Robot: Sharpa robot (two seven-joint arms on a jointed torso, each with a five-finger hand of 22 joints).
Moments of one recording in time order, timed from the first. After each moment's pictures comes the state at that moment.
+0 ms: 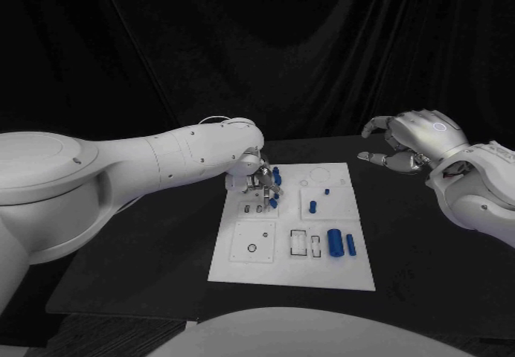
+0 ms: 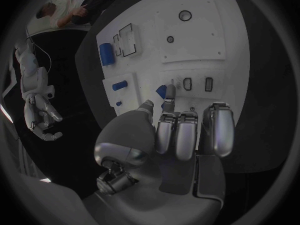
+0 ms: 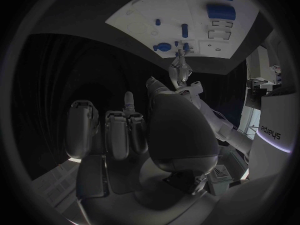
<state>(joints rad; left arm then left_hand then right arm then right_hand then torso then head) 1.30 -0.38 -0.21 1.00 -0.75 0.38 -0.67 1.07 0.20 -0.07 0.18 0.20 1.06 0.08 0.19 0.33 1.46 0.01 1.56 1.31 1.45 -0.03 1.56 1.31 0.08 1.39 0.08 1.44 1.29 1.36 -0.97 -0.21 1.68 -1.85 -0.51 -0.27 1.32 -0.11 0.14 0.29 0.19 0.63 0.09 0.52 0.44 1.47 -0.01 1.55 1.31 1.46 -0.06 1.55 1.29 0.05 1.46 0.04 1.35 1.30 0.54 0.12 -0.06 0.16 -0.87</state>
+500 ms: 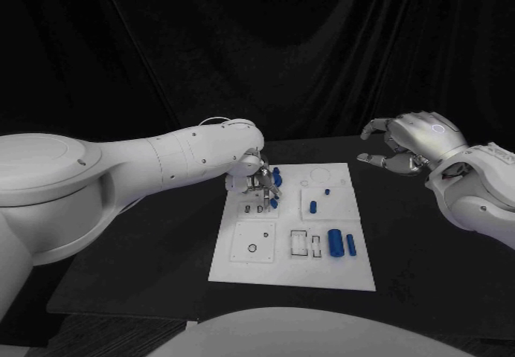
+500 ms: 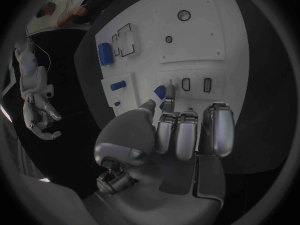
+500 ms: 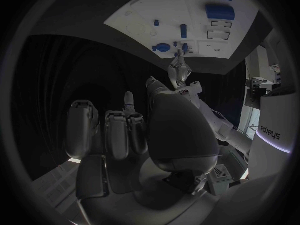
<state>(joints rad) 1.30 -0.37 -0.21 0.98 -0.75 0.39 -0.67 1.09 0.20 -0.01 0.15 0.21 1.06 0.08 0.19 0.33 1.46 0.01 1.56 1.31 1.45 -0.03 1.56 1.31 0.08 1.39 0.08 1.44 1.29 1.35 -0.97 -0.21 1.68 -1.85 -0.50 -0.27 1.32 -0.11 0.14 0.29 0.19 0.63 0.09 0.52 0.44 1.48 -0.01 1.55 1.31 1.46 -0.06 1.55 1.29 0.05 1.46 0.04 1.35 1.30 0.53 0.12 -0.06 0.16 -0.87</state>
